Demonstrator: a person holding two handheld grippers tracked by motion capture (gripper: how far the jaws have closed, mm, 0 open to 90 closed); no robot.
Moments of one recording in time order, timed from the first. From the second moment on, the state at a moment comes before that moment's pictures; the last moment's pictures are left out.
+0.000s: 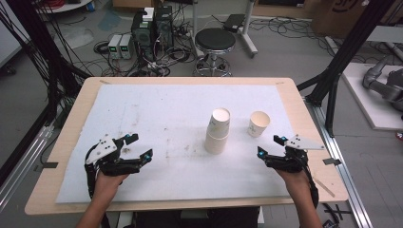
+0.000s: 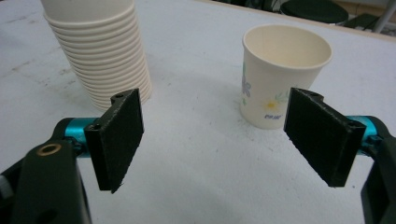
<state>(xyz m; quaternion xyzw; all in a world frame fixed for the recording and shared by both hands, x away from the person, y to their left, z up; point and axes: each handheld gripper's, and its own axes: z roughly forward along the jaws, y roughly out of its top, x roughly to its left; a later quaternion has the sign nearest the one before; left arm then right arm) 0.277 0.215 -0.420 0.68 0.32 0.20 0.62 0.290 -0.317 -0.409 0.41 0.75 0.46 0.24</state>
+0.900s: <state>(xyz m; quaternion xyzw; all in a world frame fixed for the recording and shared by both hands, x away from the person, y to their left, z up) 0.278 0.211 -0.420 0.68 0.31 0.18 0.63 0.278 -0.313 -0.392 0.34 0.75 0.51 0.25</state>
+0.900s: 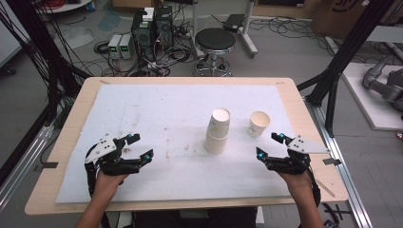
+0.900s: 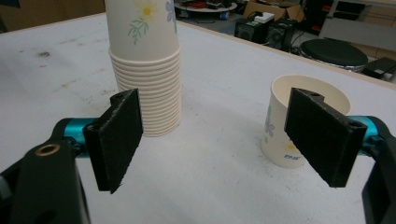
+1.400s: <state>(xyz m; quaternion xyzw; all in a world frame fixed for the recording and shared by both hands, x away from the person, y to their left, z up) 0.279 0.195 -0.418 0.70 0.29 0.18 0.63 0.273 -0.318 -0.390 0.34 0.75 0.51 0.24</state>
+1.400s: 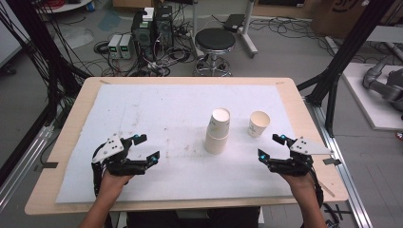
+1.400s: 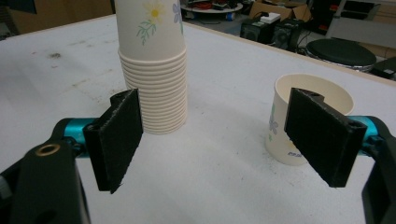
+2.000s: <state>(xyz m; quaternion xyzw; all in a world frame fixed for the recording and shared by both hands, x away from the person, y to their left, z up) 0.306 0.150 -0.385 0.71 0.25 0.17 0.63 0.274 -0.320 -0.390 0.33 0.76 0.51 0.24</state>
